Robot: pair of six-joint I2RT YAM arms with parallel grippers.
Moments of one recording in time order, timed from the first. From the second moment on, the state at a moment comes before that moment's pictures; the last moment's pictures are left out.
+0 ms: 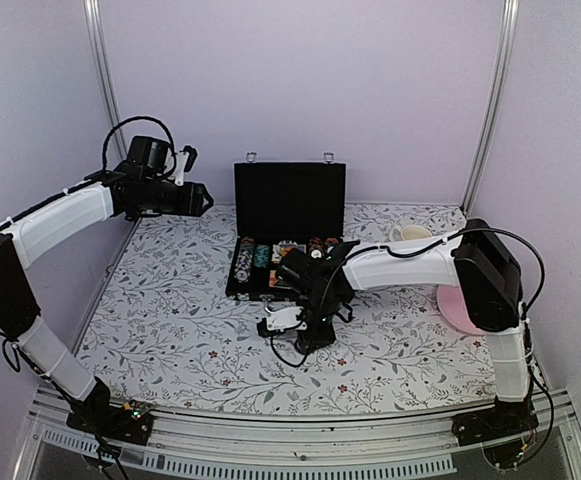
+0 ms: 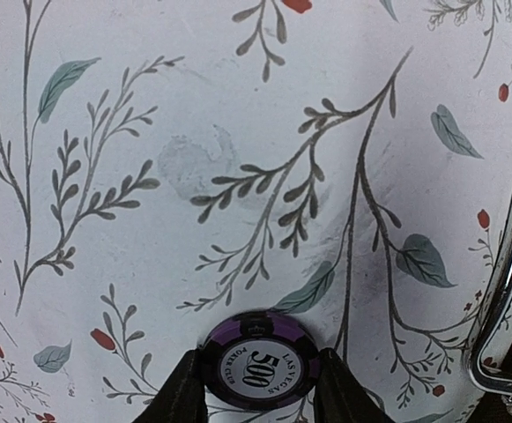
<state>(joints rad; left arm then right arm) -0.35 1.57 1.38 -0.45 0.08 -0.13 1.02 2.16 1.61 -0.81 -0.14 -0.71</state>
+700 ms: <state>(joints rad) -0.34 1.57 1.38 -0.45 0.09 -0.14 0.74 2.05 1.73 -0.70 0.06 -0.76</state>
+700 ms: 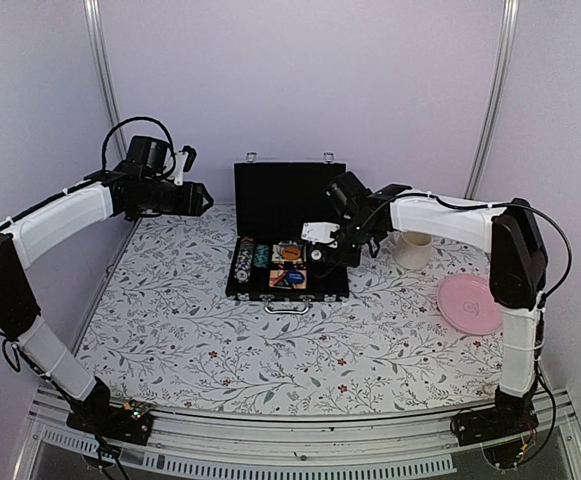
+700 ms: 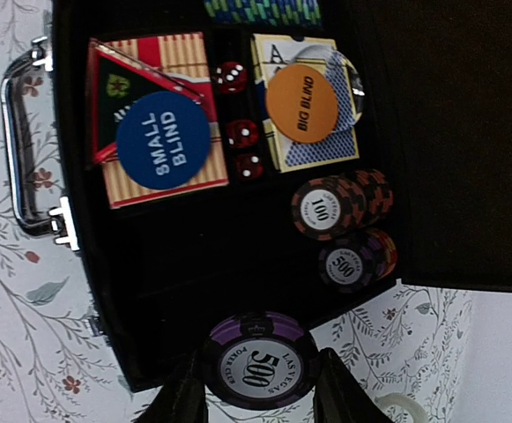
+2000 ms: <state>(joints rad) -0.32 1.59 1.38 -0.45 0.13 -0.15 0.66 2.31 1.78 -0.41 0.30 -0.87</state>
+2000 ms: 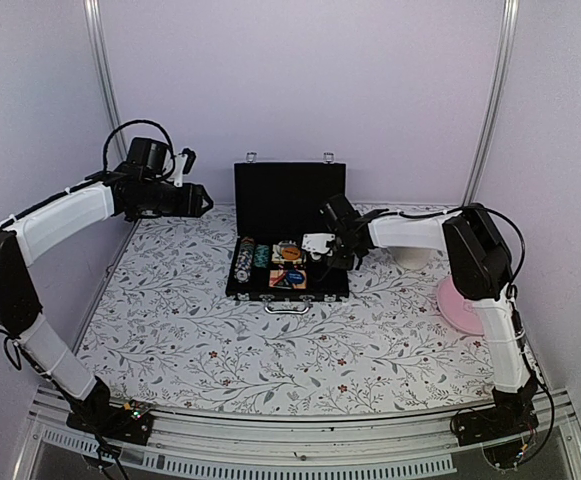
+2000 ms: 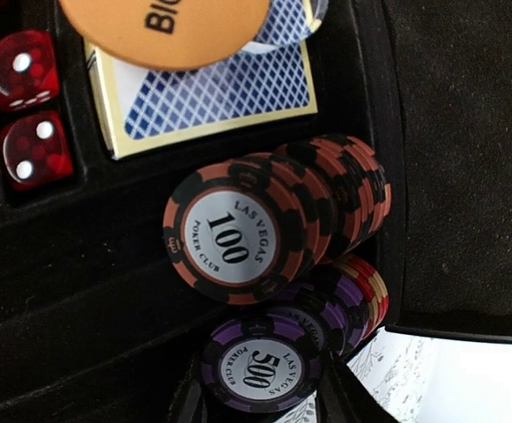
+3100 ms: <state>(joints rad) -0.28 1.62 1.38 -0.45 0.18 -0.20 0.65 2.07 1.65 -0.42 0.24 -0.83</state>
